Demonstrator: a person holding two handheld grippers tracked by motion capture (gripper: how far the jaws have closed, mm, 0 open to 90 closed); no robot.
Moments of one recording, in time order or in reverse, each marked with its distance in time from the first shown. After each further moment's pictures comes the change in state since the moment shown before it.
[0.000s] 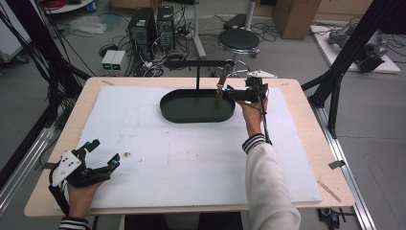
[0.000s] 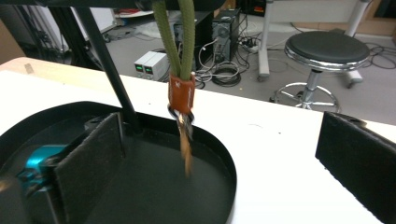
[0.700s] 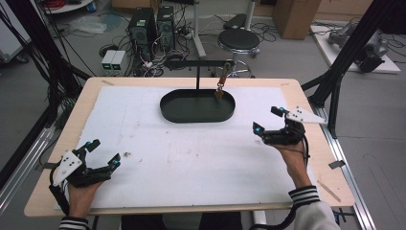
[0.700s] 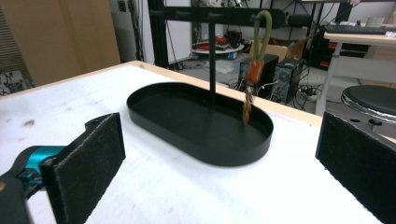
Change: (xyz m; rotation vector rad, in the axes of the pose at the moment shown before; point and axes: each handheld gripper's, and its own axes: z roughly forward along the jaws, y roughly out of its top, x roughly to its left) left arm -0.001 0.000 0.001 0.010 0.001 0.016; right arm -0.018 -0.077 -0.150 -0.193 0.288 -0.138
